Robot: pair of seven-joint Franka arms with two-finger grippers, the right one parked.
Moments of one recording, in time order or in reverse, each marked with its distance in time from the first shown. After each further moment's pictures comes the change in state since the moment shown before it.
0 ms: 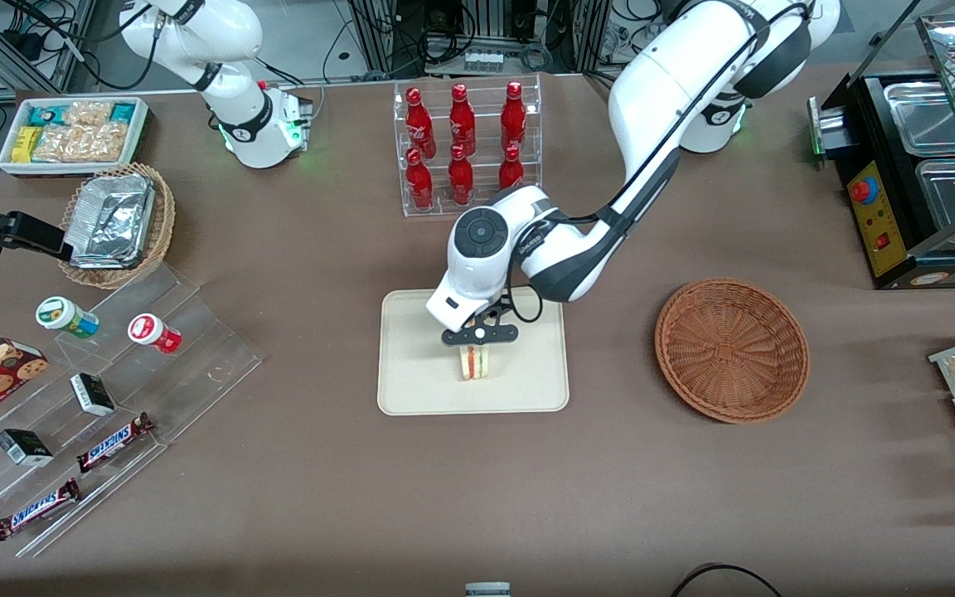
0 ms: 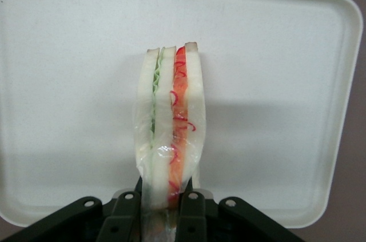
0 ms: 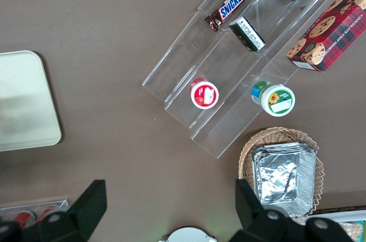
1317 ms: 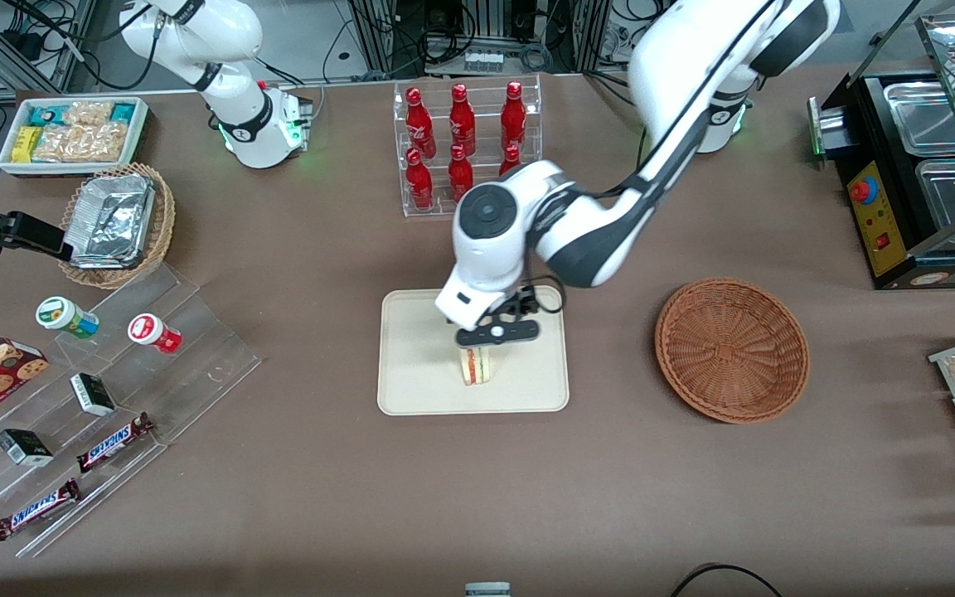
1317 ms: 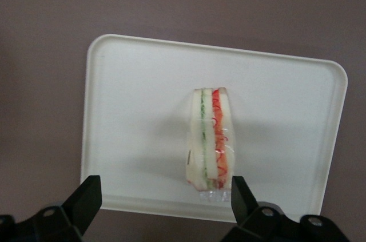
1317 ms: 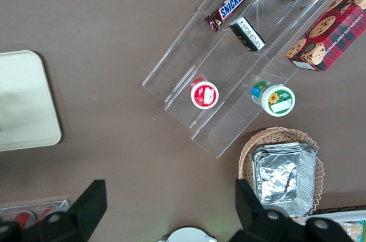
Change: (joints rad) arm 0.057 -0.165 0.020 0.064 0.000 -0.243 0.001
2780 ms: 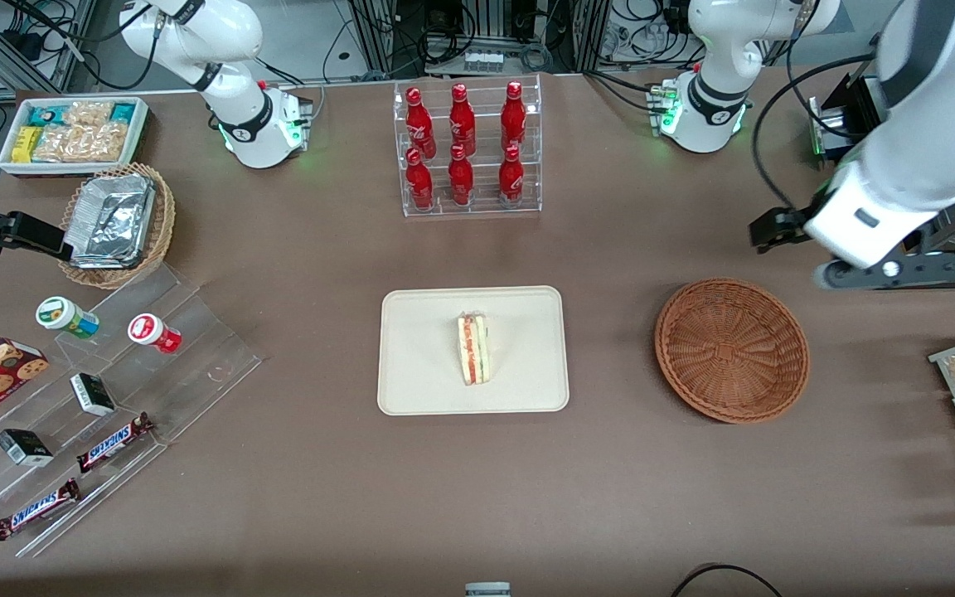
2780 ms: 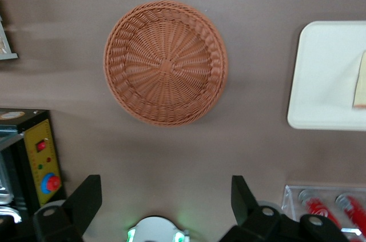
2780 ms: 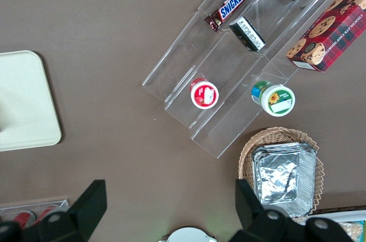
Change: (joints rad) arm 0.423 -0.501 0.192 -0.069 -0.203 -0.579 0.804
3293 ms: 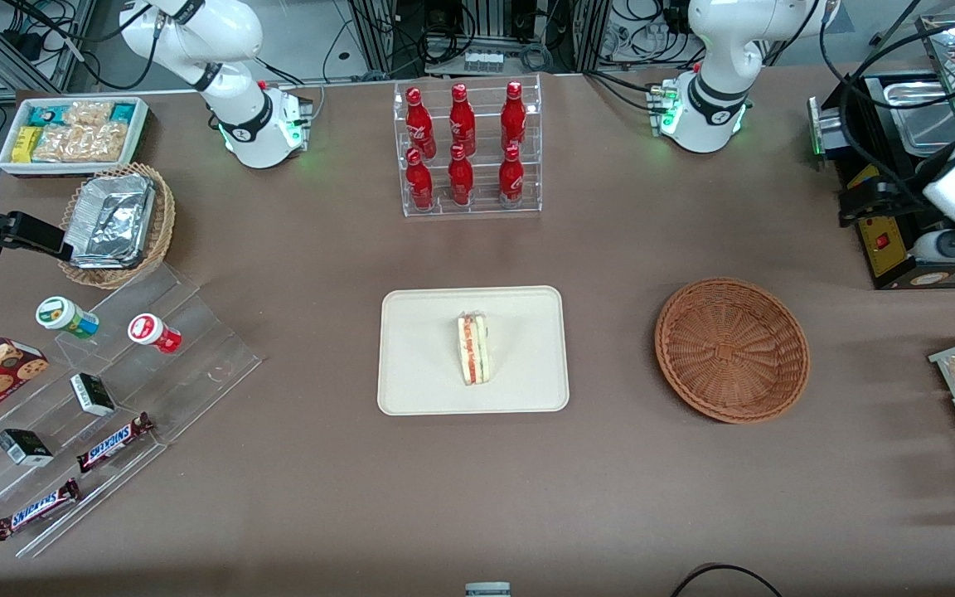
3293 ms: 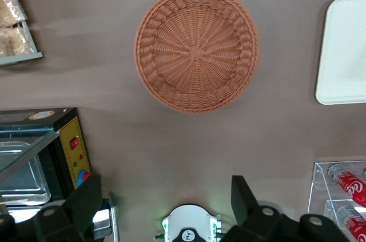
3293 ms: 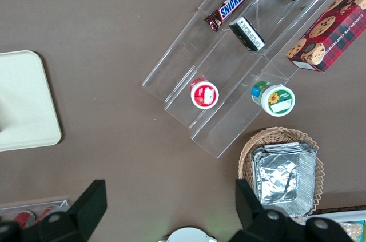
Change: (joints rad) arm -0.025 -0.073 0.204 -0.055 -0.023 -0.023 0.221
